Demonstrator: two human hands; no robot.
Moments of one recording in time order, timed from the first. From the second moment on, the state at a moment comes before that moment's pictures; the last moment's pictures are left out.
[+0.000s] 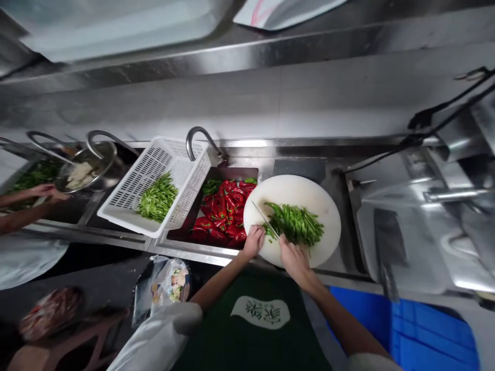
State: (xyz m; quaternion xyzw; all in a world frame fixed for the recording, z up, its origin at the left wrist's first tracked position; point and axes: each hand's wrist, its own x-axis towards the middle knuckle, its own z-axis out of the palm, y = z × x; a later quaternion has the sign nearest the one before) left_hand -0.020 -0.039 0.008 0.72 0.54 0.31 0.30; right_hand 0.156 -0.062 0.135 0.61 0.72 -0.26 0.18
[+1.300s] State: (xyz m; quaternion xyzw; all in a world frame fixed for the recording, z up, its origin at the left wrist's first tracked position) left_hand -0.029 -0.037 -0.005 0.75 0.52 0.35 0.19; right_hand 0.135 -0.035 0.144 0.58 0.75 -0.23 0.21
